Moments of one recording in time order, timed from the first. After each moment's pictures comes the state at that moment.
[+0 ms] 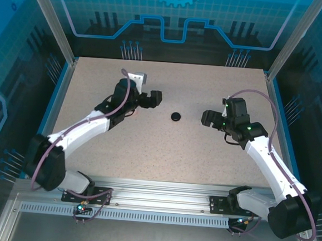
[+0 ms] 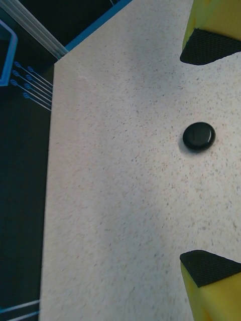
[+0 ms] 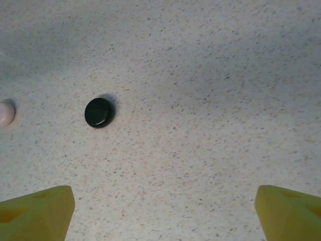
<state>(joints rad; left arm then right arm) -0.44 1.38 0.97 0.00 0.00 -0.36 0.29 1.12 0.95 -0.66 0.03 0.44</state>
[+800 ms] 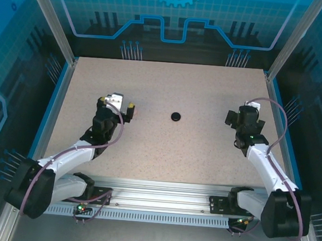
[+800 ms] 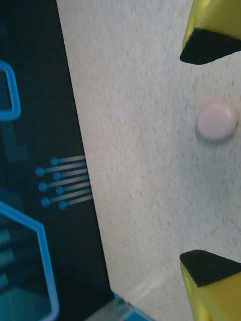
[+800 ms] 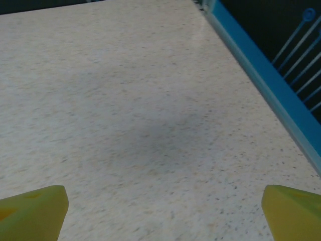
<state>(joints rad) -0.33 1.13 0.43 0.48 -0.34 0.06 0.07 1.12 0.66 -0.19 0.42 0.22</state>
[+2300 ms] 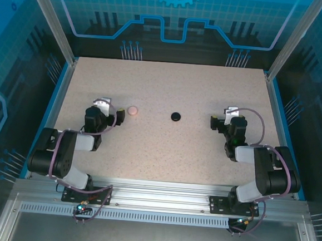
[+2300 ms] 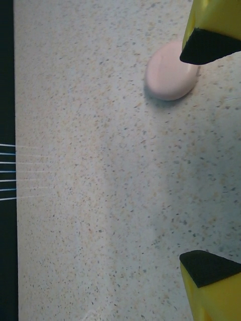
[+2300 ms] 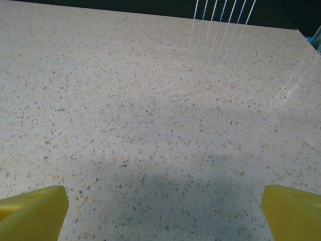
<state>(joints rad) 0.00 1.51 0.38 0.76 0.07 -0.04 0.08 1.50 0.40 0.70 0.10 -0.05</state>
